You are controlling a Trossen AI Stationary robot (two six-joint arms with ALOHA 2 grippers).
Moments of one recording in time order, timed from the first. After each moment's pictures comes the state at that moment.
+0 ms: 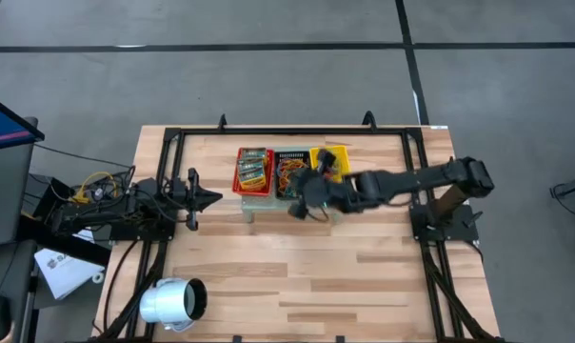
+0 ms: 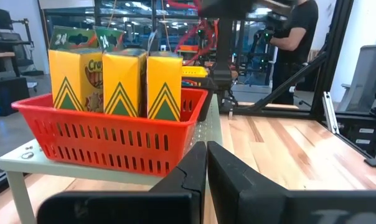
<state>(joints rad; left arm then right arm) 0.14 0.00 0.01 0.04 0.00 -0.03 0.18 1.66 1.55 -0.55 0.76 0.10</state>
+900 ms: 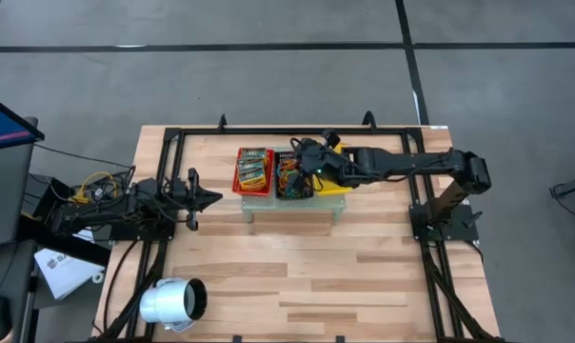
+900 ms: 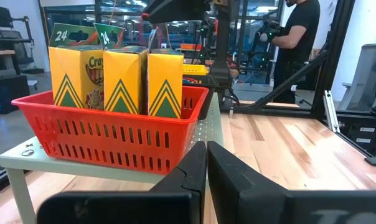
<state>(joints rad) 0.14 0.00 0.01 0.02 0.00 -0.03 -0.03 1.66 1.54 -0.58 0.65 0.20</state>
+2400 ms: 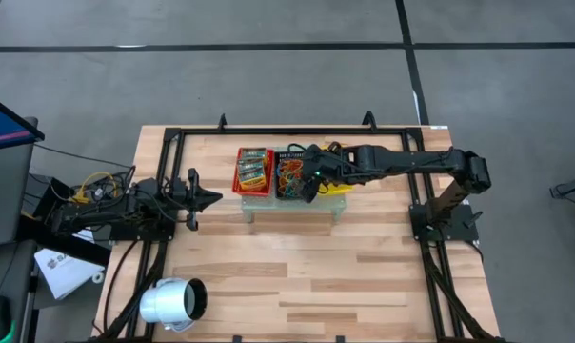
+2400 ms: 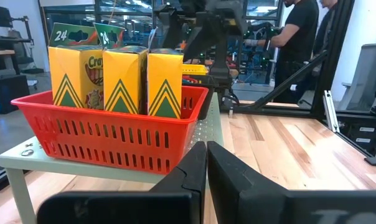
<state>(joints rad) 0.14 0.00 0.01 0.02 0.00 -0.03 -0.05 1.66 1.54 -0.86 0.41 0.47</state>
